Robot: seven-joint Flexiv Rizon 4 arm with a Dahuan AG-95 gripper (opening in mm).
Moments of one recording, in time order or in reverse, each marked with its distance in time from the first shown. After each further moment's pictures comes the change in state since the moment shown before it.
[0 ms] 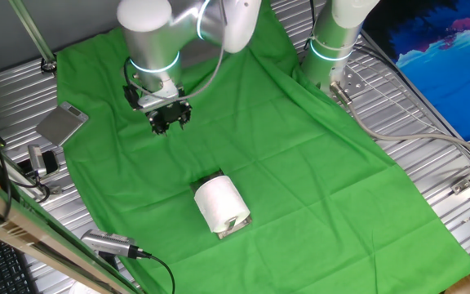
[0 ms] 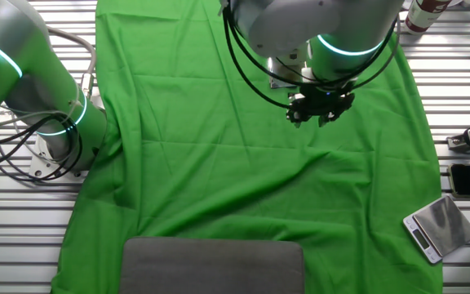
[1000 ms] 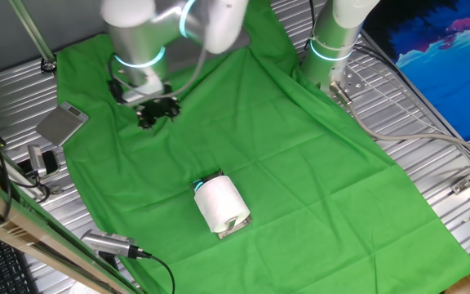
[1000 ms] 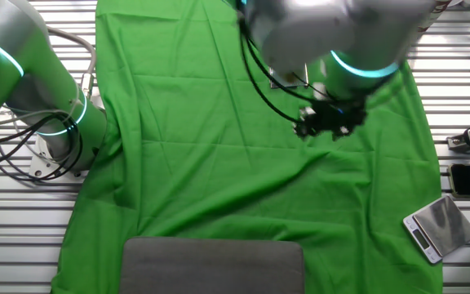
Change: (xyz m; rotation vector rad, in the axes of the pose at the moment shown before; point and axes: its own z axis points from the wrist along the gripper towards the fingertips) arm 0.051 -0.036 0.011 -0.010 -0.001 -0.063
